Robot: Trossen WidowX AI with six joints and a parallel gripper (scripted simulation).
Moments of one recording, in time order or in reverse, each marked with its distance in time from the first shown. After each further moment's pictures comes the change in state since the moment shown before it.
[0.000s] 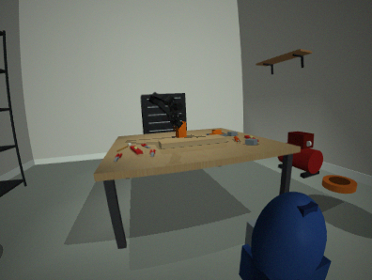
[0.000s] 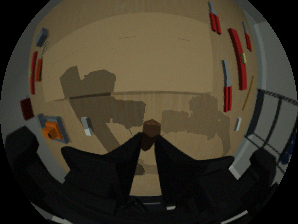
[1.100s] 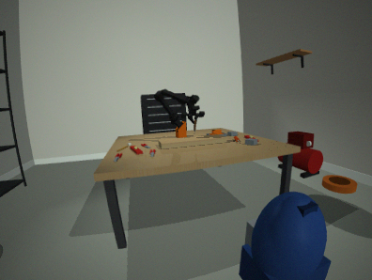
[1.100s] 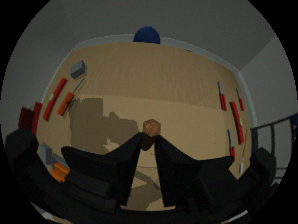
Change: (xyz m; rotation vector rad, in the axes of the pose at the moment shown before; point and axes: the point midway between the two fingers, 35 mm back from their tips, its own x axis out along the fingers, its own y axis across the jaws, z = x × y) arm -0.037 0.159 0.078 -0.110 -0.645 0.041
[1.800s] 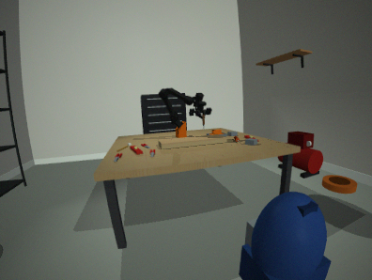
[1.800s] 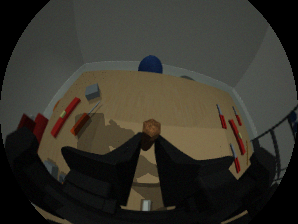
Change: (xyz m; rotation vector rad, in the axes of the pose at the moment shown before) arm -0.026 0.069 0.021 -0.004 -0.294 0.015
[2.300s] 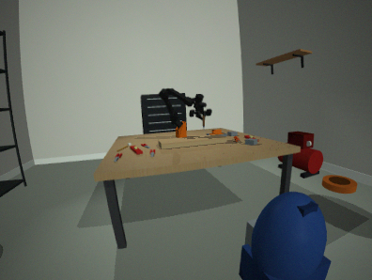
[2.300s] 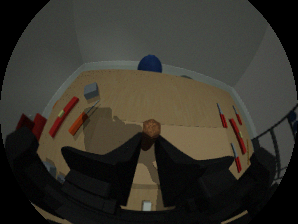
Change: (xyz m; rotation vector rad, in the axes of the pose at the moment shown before) arm 0.007 0.000 -0.006 0.001 -0.003 -0.008
